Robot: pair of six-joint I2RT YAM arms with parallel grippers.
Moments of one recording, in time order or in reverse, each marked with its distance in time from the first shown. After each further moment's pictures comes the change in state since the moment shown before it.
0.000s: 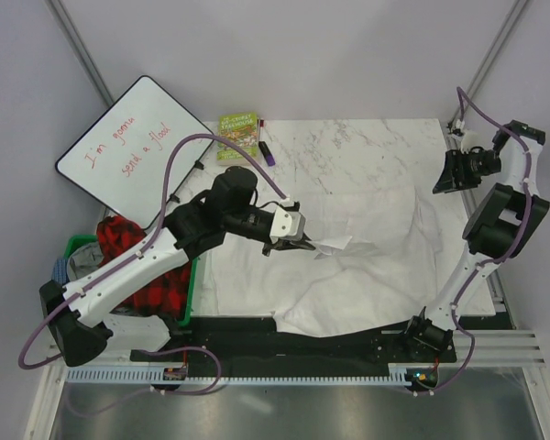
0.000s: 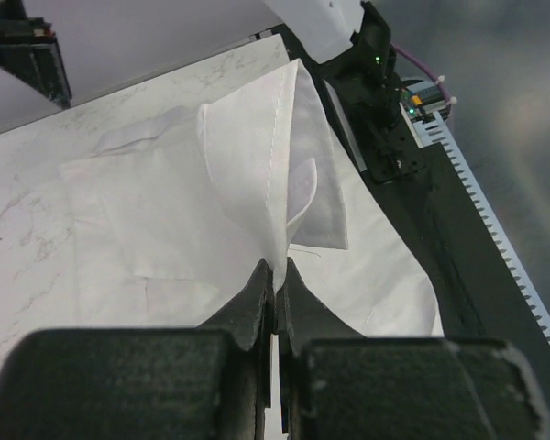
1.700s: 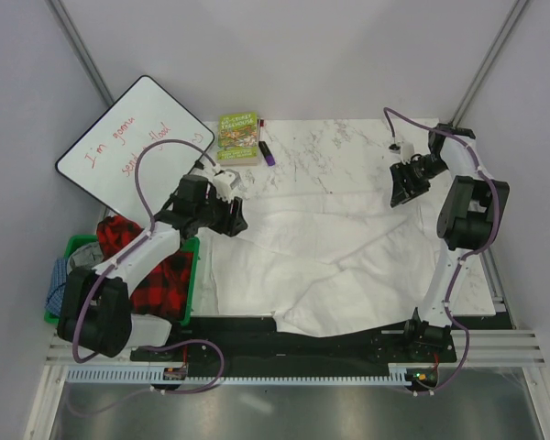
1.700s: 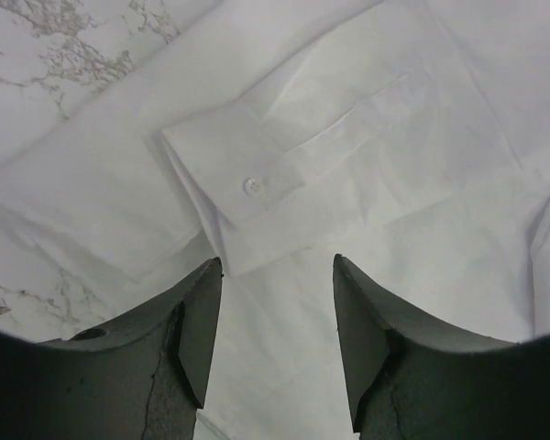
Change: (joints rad) left arm 0.555 0.094 -0.446 0.224 -0.422 -0.537; right arm 0.303 0.010 -0.175 0.113 0.129 0.043
